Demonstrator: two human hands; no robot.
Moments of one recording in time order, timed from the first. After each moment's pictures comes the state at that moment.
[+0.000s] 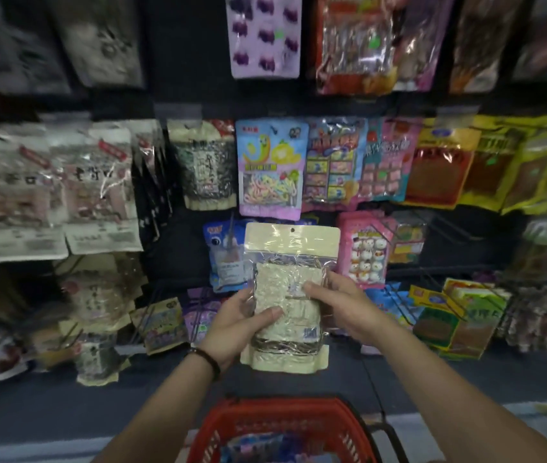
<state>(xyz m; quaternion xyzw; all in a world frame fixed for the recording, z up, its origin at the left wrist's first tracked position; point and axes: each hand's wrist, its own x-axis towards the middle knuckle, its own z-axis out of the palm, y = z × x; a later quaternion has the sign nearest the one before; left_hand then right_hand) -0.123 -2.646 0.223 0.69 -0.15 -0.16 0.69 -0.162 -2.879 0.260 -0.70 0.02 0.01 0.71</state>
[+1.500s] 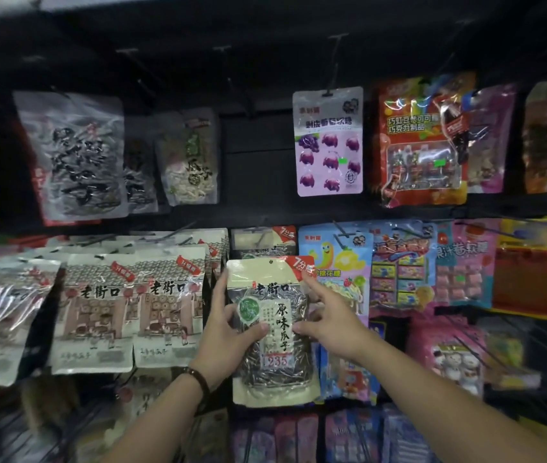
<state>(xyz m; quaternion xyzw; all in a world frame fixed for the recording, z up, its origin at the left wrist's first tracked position) -0.011 -2.555 0.390 0.76 -0.14 0.13 0.62 -0.001 -2.781 0.399 -0.81 -0.15 -0.11 0.56</state>
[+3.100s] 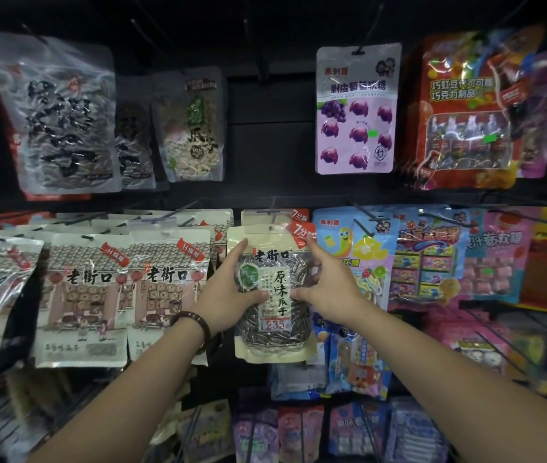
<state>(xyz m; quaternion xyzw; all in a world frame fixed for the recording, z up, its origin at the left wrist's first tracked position) 0.081 -2.525 0.416 0.87 -0.18 0.13 0.45 0.068 -2.748 0.420 -0.87 -0.08 -0.18 0.44</state>
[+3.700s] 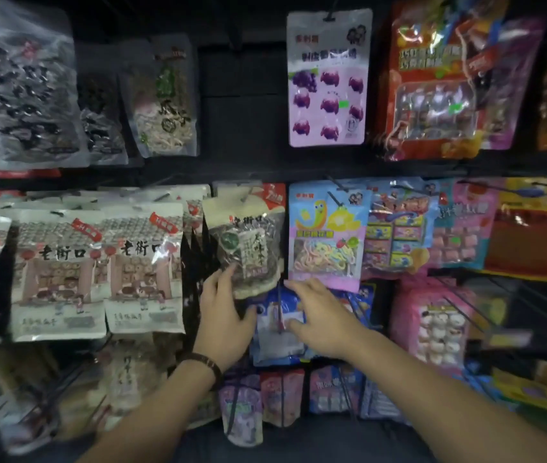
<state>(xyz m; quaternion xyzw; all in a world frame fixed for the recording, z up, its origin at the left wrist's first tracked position) 0.036 -2.567 0.336 0.88 -0.13 0.22 0.41 0.002 -2.775 0.366 -0.96 -0.12 -0.07 0.24</state>
